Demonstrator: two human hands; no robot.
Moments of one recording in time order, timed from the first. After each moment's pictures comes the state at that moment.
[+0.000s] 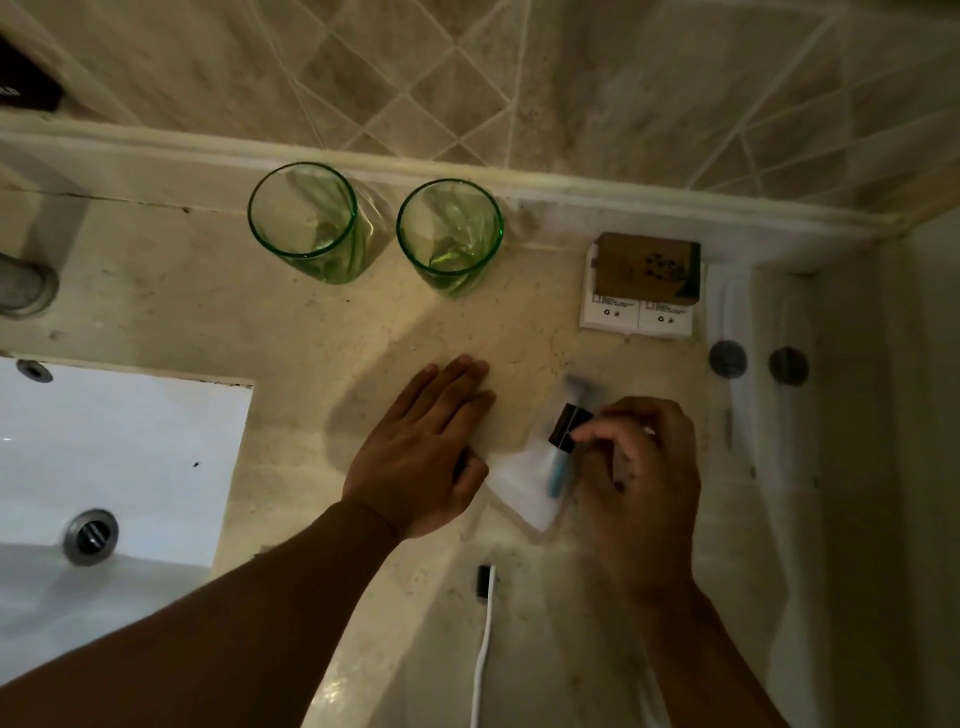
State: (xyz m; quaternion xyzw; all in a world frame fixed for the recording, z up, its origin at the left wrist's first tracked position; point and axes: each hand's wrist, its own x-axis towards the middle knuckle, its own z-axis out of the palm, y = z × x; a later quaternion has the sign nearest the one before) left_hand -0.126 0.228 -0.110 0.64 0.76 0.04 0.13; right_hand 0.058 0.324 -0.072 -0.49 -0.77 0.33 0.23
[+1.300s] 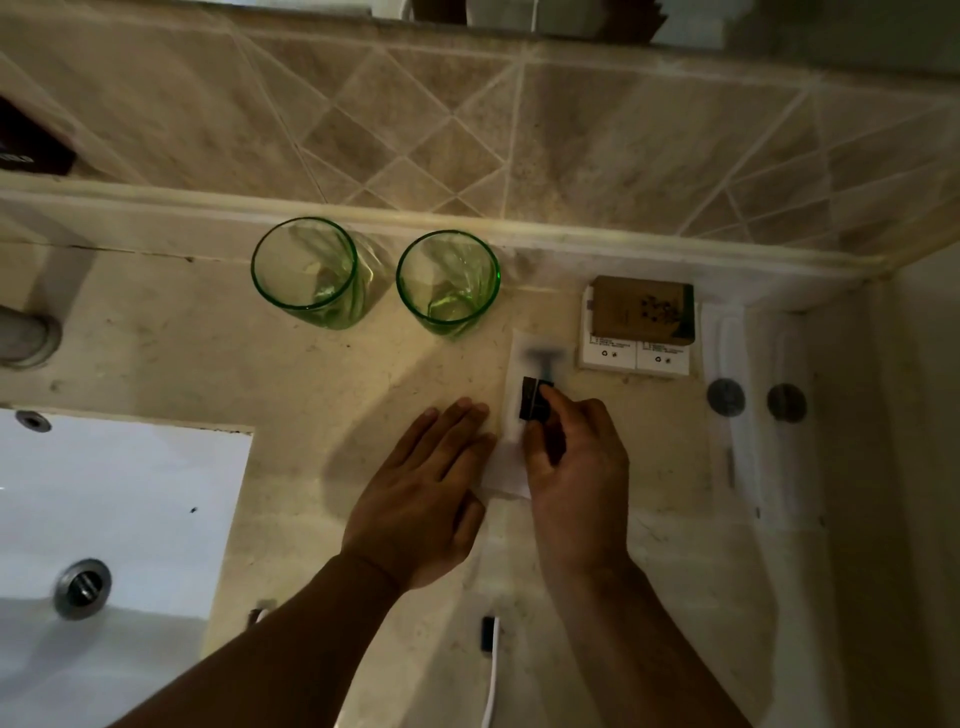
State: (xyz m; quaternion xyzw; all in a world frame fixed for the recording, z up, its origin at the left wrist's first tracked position) left_hand -0.125 0.228 -0.110 0.64 0.76 0.05 0.11; right_hand -0.004 0.335 -0.099 -0.52 -0.77 0.32 0.21
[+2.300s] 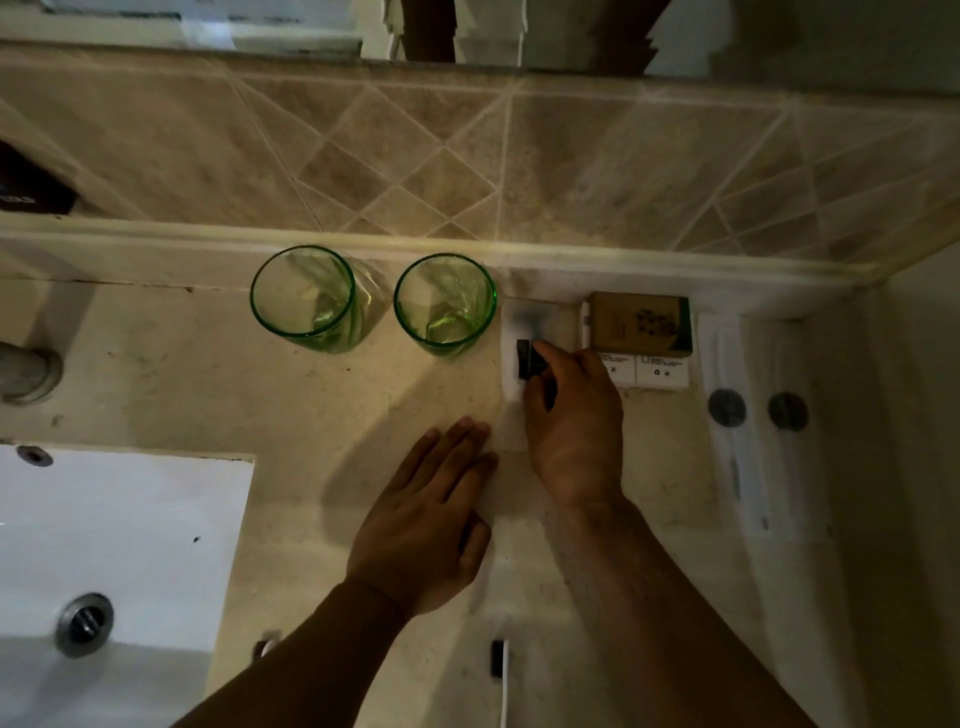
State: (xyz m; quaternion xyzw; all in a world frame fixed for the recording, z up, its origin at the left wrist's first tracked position) left_hand -0.127 0.227 -0.115 0.65 0.75 0.06 0.09; right_hand -0.042 0.383 -0.091 -0.52 -0.78 0.28 0.17
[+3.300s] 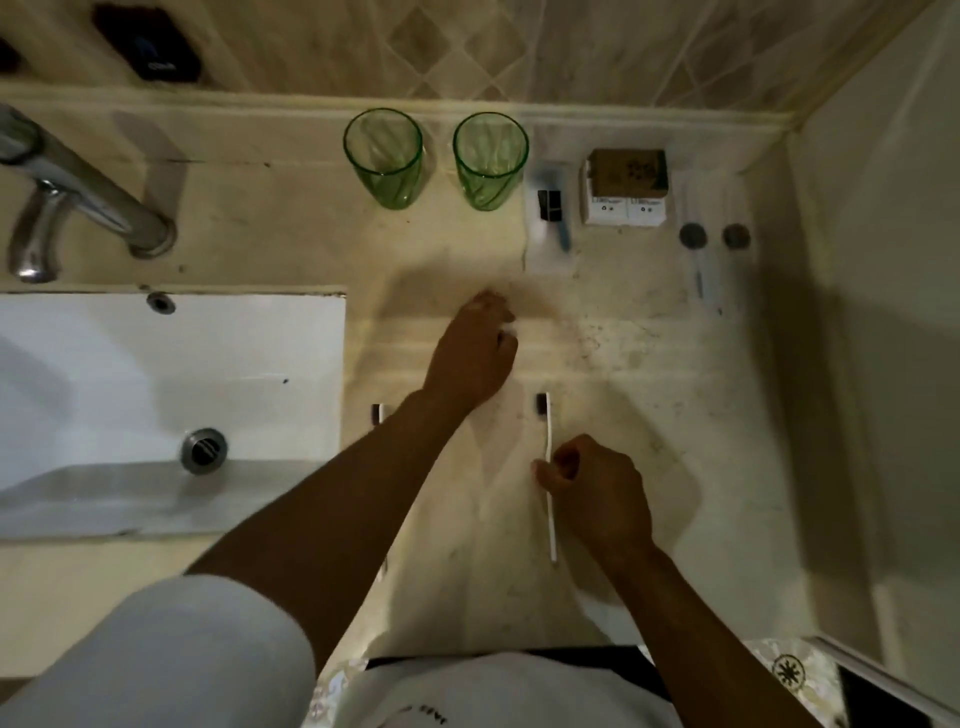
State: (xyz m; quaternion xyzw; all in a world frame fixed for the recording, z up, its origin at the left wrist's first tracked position) left_hand -0.116 0.181 -0.101 0.52 0.76 0.28 0.25; right_hand 0.089 0.148 -0.051 -0.62 -0.70 0.34 -0.08
